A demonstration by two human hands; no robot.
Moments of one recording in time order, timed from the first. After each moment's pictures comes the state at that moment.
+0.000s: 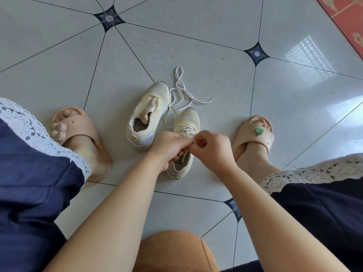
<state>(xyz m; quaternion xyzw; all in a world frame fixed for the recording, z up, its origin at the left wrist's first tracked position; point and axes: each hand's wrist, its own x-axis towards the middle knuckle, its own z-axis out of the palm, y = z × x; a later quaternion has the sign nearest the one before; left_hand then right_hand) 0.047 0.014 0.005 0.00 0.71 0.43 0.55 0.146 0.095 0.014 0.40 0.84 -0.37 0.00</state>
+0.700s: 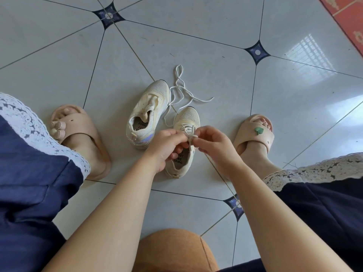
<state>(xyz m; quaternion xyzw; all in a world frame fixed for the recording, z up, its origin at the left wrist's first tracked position) 0.043 0.008 0.004 -0.03 0.65 0.50 0.56 0.152 0.106 0.013 0.41 0.57 -0.71 0.01</state>
